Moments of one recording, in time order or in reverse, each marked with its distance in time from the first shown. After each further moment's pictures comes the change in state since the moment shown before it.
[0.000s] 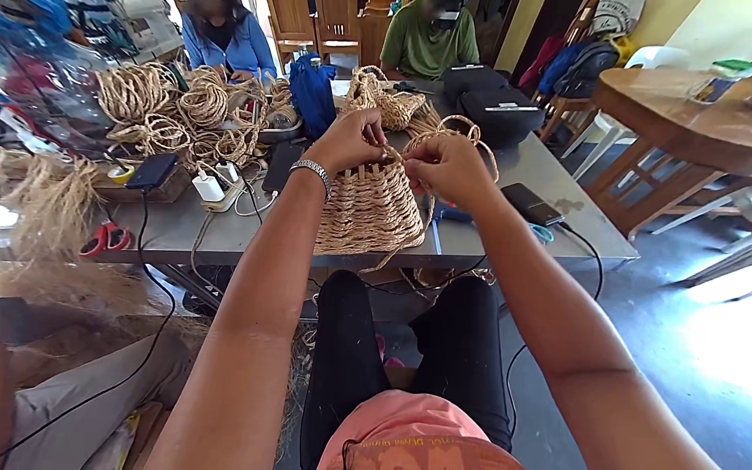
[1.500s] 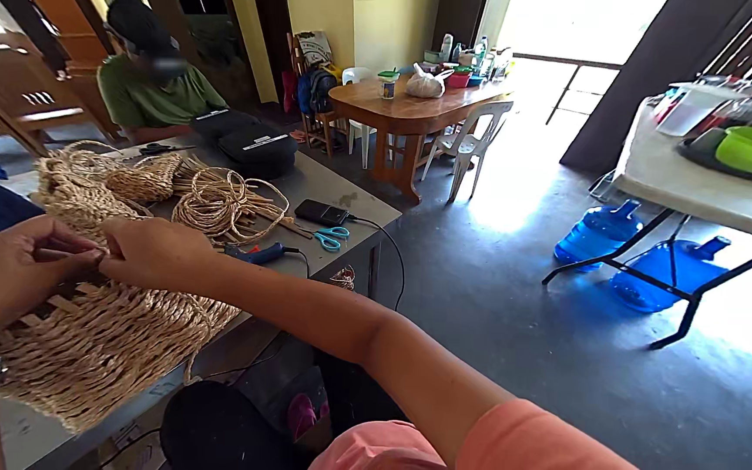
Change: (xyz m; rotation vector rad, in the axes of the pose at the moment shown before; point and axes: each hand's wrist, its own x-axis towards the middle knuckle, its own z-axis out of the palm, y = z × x) left_hand 0.004 0.016 0.010 -0.004 0.058 -0.120; right_hand 0.016 -0.011 0.011 -0.280 0.038 -0.047
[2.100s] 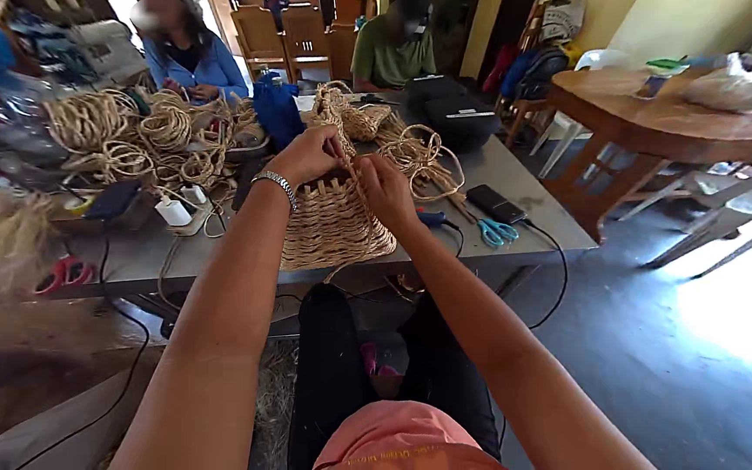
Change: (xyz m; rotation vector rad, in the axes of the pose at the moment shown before) left_hand 0.010 -0.011 -0.009 0.058 -0.093 0.032; right_hand 0.007 0.058 0.059 0.194 0.398 -0.257
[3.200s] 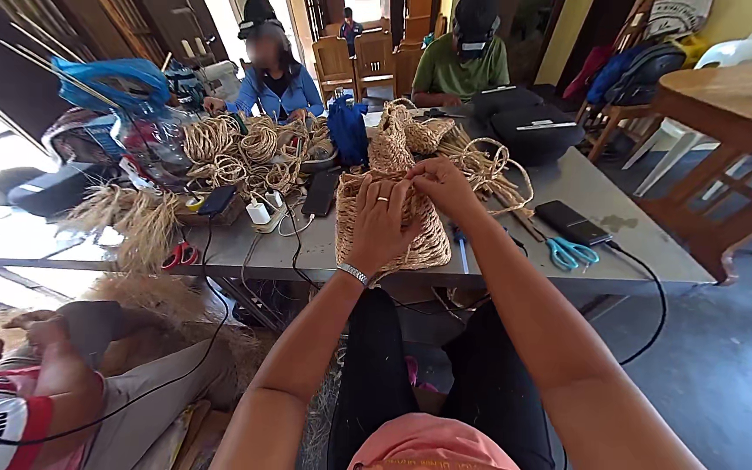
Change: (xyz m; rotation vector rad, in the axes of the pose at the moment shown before) left_hand -0.082 -0.001 0.098 0.527 0.692 0.289; right_hand 0.030 -0.011 -0.019 0.158 -0.337 0.180
